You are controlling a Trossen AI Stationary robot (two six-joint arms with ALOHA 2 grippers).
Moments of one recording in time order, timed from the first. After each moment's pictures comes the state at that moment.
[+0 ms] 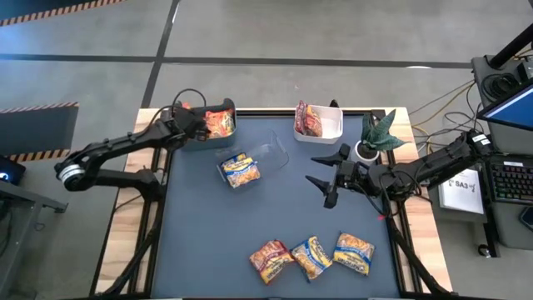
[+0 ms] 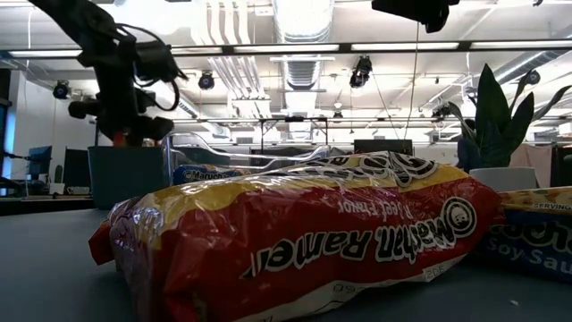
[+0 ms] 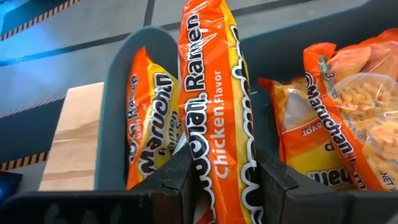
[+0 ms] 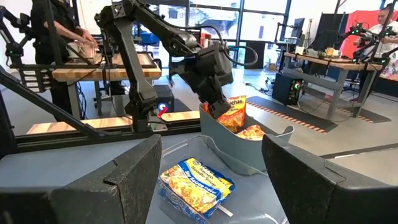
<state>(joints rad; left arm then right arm) 0.69 1.13 0.68 -0.63 -0.72 -0.59 0.33 1.01 0.62 0.40 0.63 -0.04</state>
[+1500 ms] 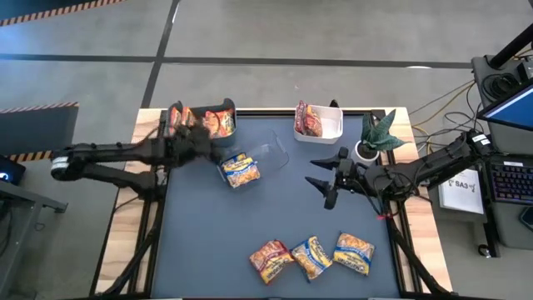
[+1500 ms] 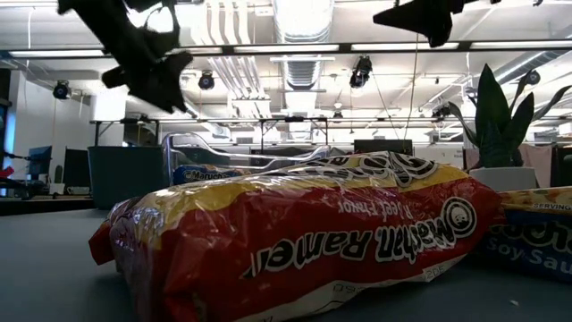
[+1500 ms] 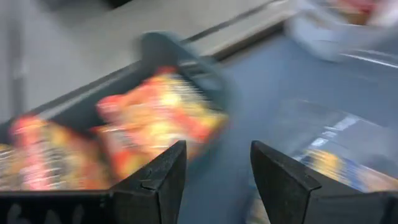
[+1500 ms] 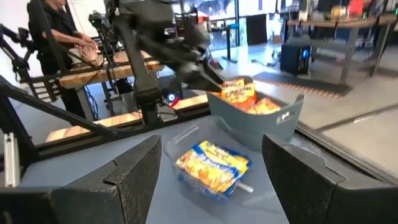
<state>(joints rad) 0.16 1.02 0.79 -0.61 -0.68 -0.54 0.33 1.01 0.62 0.32 0.63 0.17</state>
